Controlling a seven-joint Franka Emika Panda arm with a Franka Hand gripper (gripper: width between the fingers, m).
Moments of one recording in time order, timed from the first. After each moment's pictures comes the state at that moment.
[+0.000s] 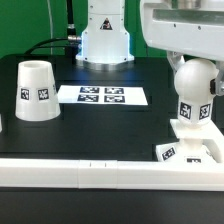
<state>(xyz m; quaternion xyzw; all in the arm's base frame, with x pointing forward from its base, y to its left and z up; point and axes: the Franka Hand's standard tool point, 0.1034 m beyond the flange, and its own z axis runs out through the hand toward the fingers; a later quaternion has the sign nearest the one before) 0.633 0.089 0.122 -0.82 0.57 0.04 0.08</state>
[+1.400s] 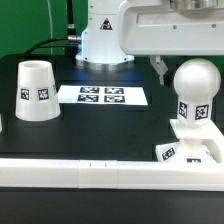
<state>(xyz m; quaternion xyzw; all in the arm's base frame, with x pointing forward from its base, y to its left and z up) 0.633 0.086 0.123 -0.97 0.23 0.05 0.08</state>
